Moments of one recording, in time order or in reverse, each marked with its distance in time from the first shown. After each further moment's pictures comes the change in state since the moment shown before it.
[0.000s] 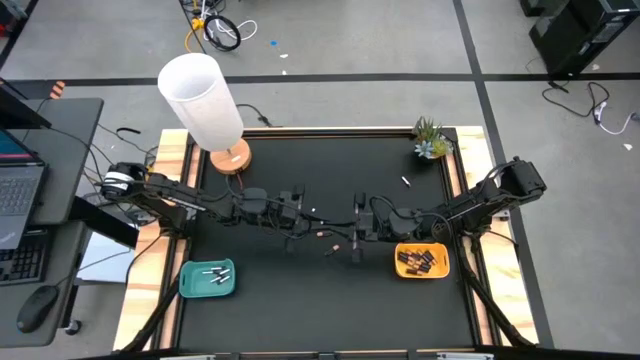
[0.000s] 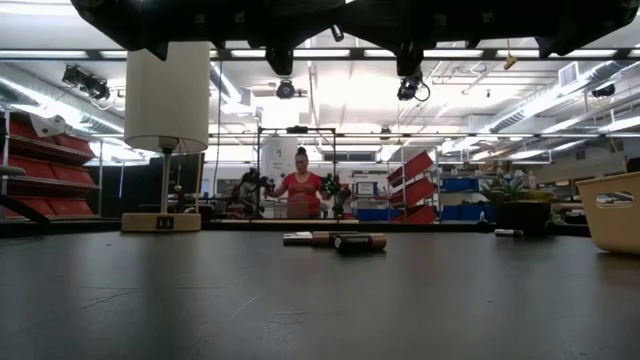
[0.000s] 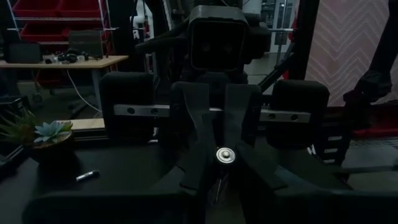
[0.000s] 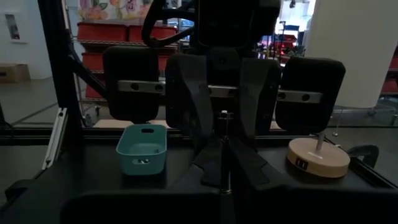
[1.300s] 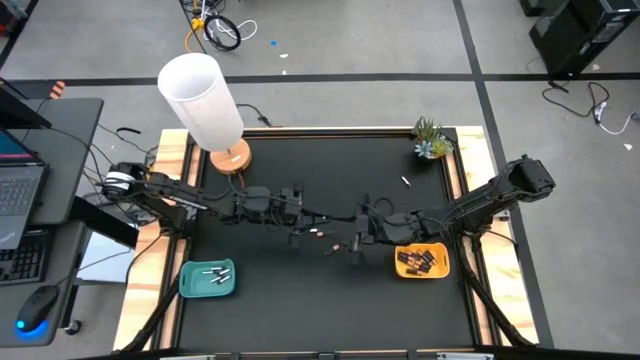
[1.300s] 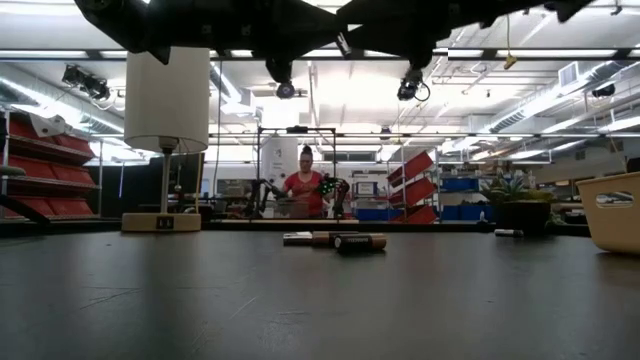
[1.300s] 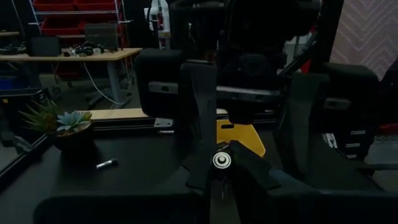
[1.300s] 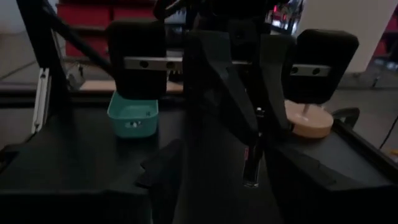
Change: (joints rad) left arm -0.002 0.002 0.003 -0.042 -0.034 0.012; right arm 0.039 -0.097 0.097 -0.435 0.122 0.085
